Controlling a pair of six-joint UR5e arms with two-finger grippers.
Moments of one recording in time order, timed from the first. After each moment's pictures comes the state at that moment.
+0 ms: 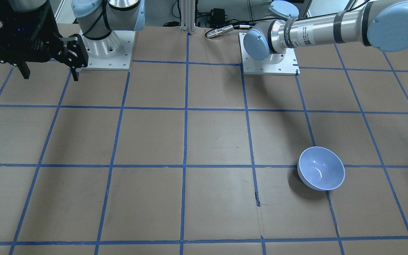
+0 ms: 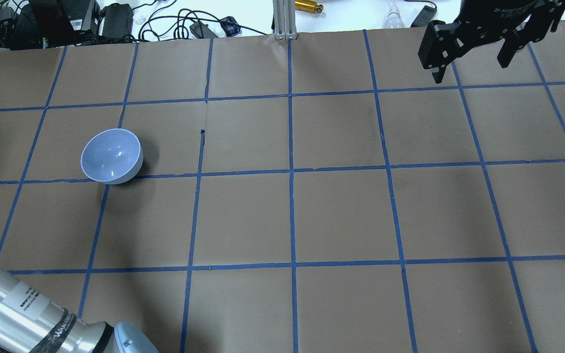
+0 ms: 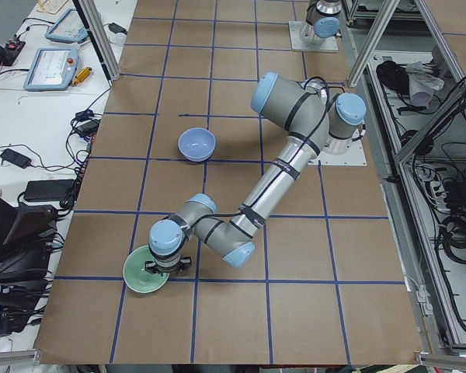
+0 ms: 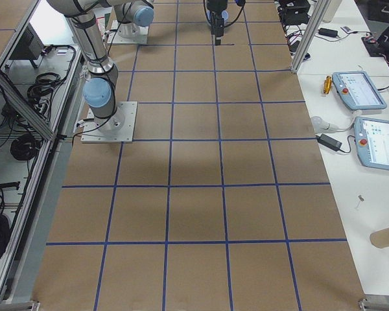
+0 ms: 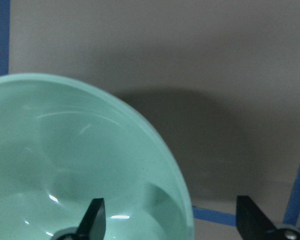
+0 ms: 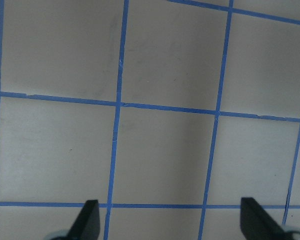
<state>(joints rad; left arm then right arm) -0.67 -2.49 -0.99 -1.08 1.53 2.29 1.60 -1.53 1.37 -1.45 -1.74 -0.09</state>
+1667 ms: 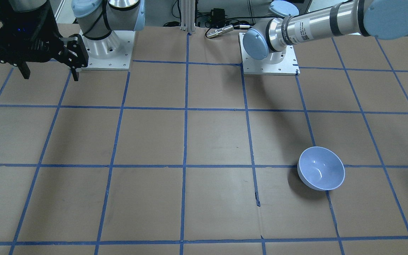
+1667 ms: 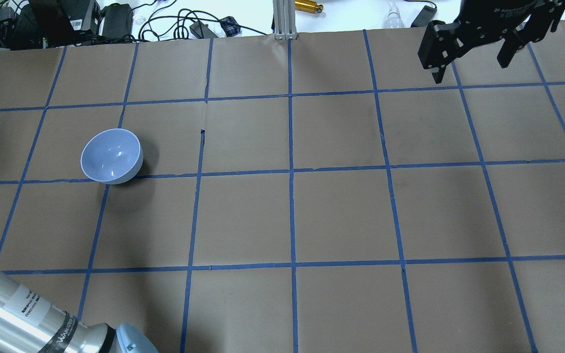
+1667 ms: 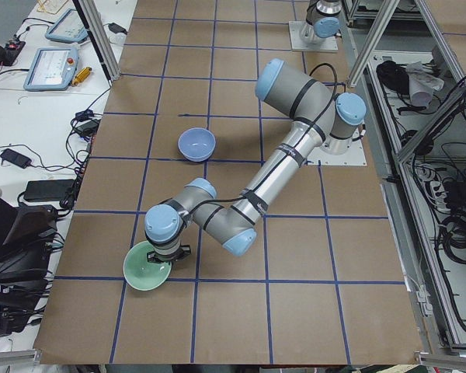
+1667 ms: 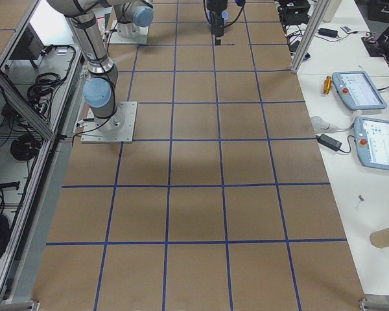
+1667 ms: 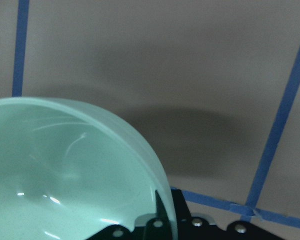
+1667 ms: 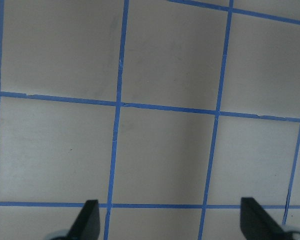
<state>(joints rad) -0.71 -2.38 -1.01 -1.24 1.54 2.15 1.60 -1.53 1.37 -1.45 -1.74 -0.09</state>
